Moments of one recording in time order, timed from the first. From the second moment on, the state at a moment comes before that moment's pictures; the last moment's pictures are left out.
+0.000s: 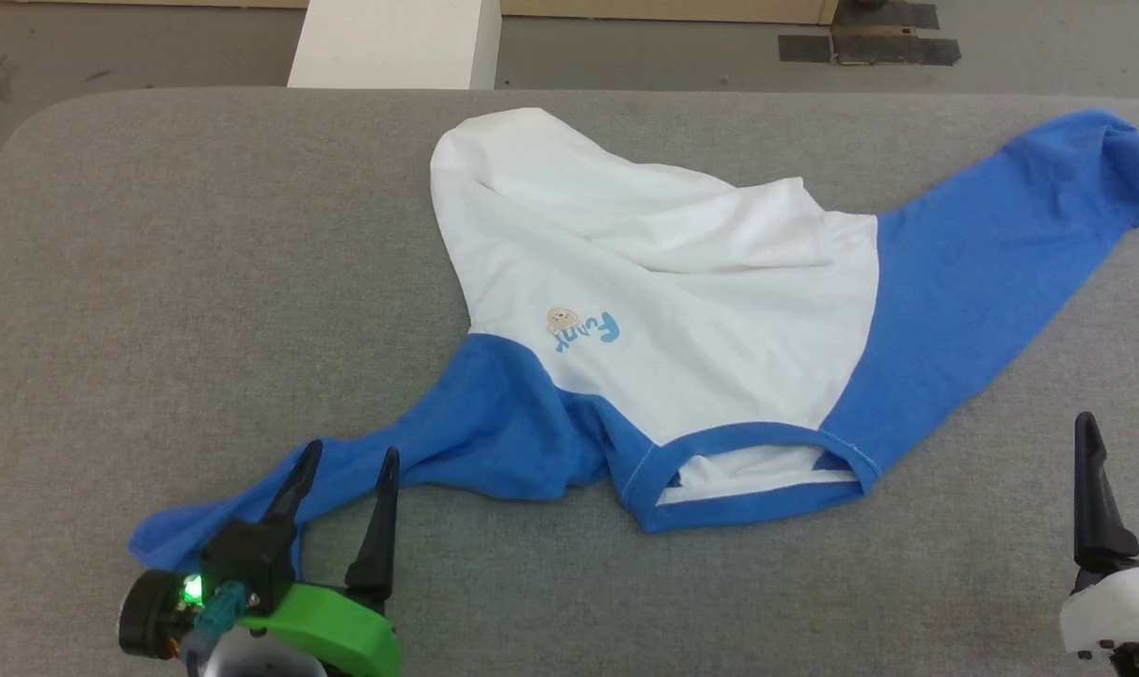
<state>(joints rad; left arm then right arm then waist) 0.08 0.22 -0.19 -0.12 -0.22 0.04 -0.08 0.12 -0.05 -0.29 -0.25 0.15 0.13 0.12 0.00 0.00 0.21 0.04</state>
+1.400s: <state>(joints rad) -0.23 0.49 -0.10 -0.02 -0.35 -0.01 0.32 0.08 -0.05 -0.27 -0.31 0.15 0.13 0.15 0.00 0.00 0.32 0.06</state>
